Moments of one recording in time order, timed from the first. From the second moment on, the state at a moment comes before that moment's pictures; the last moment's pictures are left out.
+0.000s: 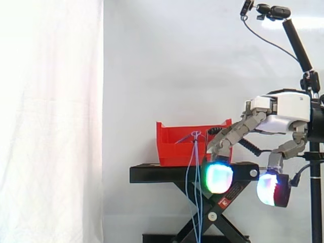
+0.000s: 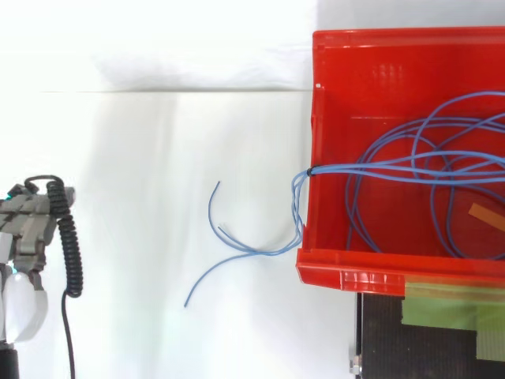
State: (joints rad) arm 0.16 -1.96 -1.69 -2.50 -1.59 -1.49
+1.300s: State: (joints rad) arm 0.08 -2.01 -1.61 -2.38 -1.51 -2.49
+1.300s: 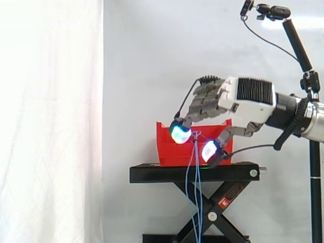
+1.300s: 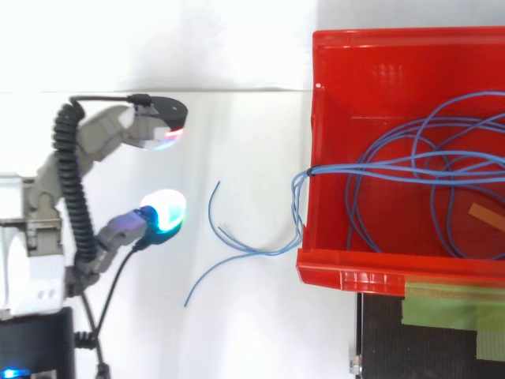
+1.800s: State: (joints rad) arm 0.04 -2.07 -1.50 -2.71 -1.55 -2.19
